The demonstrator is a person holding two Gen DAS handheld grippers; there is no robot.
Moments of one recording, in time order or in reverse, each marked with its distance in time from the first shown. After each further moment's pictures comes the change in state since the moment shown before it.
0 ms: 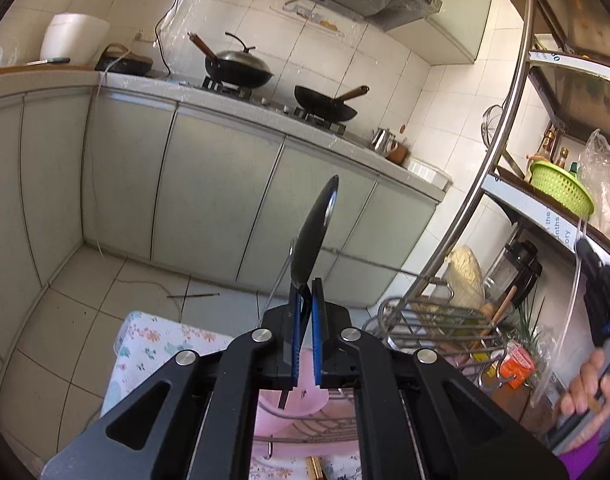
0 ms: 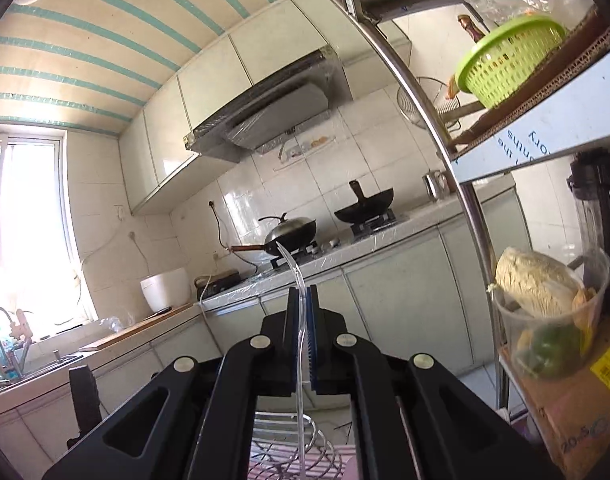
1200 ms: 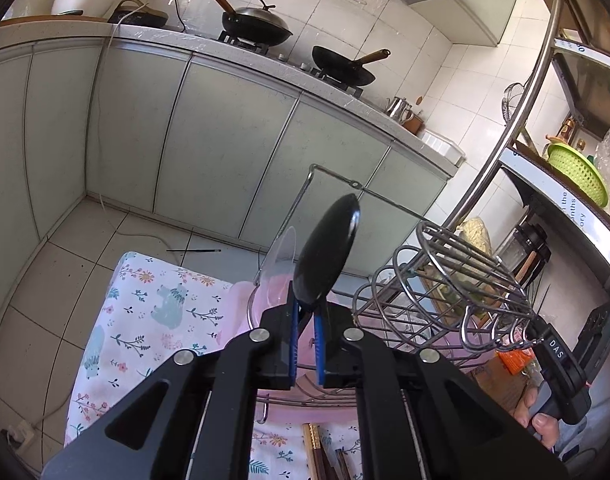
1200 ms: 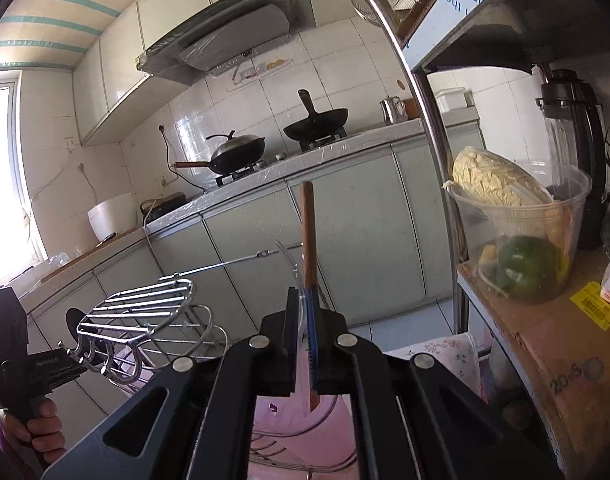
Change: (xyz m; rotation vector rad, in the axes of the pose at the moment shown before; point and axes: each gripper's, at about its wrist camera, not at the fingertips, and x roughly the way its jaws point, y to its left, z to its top) left arm 0.019 0.013 -0.034 -0.070 0.120 0.021; right arm 0.032 -0.053 -0.101 -0.019 0.289 -0.173
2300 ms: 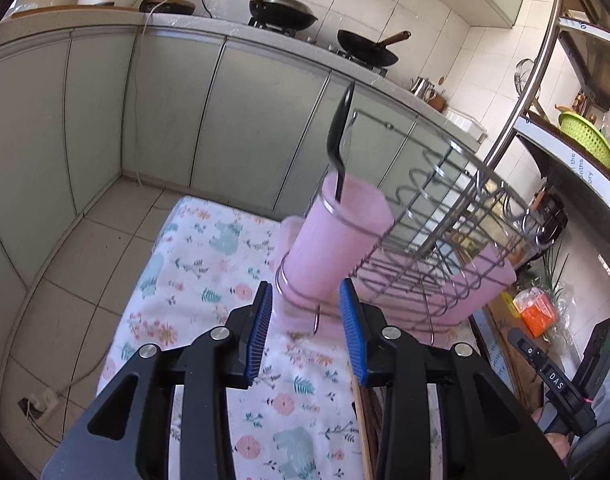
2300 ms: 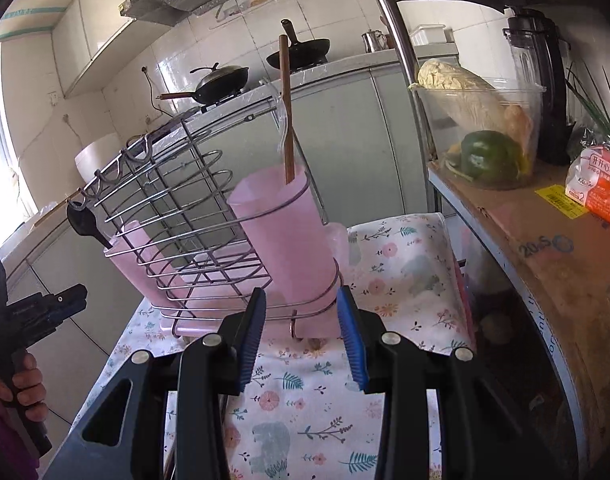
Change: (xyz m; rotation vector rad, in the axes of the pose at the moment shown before) left arm -0.051 0.026 -0.066 0.004 0.062 0.101; right arm -0.057 -0.002 -0.089 0.006 0.233 -0.066
